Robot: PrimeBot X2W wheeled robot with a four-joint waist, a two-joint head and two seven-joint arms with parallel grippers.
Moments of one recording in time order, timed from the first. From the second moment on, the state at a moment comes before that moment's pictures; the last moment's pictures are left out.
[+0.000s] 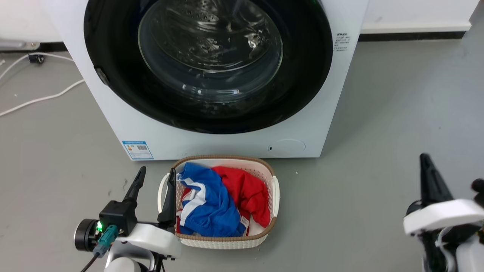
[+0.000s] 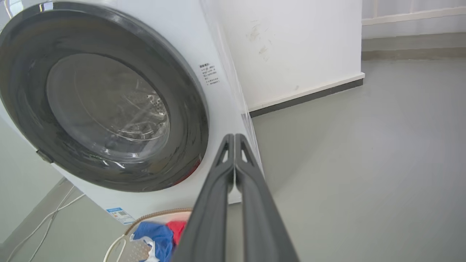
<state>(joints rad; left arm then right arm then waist) -0.10 0.07 -0.05 0.23 -0.13 -0.10 -0.26 -0.11 -0.05 -0.14 0.17 0.32 0.13 -0.08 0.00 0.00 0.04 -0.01</state>
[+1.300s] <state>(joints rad) -0.33 0.05 -0.07 0.08 -0.11 -0.11 -0.26 -1.24 -0.14 -0.67 0.74 1.12 0.13 0.82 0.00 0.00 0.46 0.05</state>
